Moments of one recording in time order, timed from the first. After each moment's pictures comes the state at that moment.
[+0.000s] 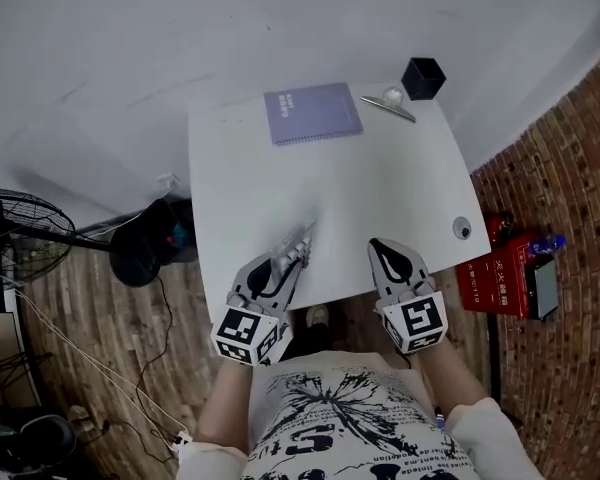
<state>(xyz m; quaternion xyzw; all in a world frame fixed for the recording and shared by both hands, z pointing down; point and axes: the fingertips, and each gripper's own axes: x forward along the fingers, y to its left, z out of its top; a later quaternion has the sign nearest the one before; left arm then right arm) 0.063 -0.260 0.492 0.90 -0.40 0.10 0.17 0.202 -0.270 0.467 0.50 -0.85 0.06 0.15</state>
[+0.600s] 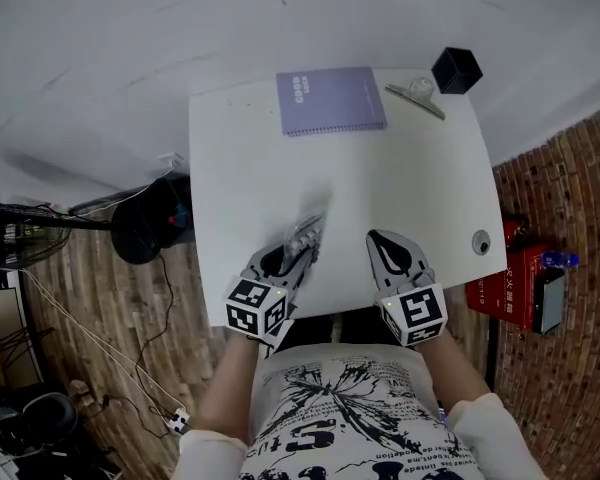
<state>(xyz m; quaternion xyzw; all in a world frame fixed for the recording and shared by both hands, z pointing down) 0.070 -0.327 0.590 0.86 -0.39 0.15 0.30 0.185 -0.341 0.522 0.46 -0.86 0.10 0.19</state>
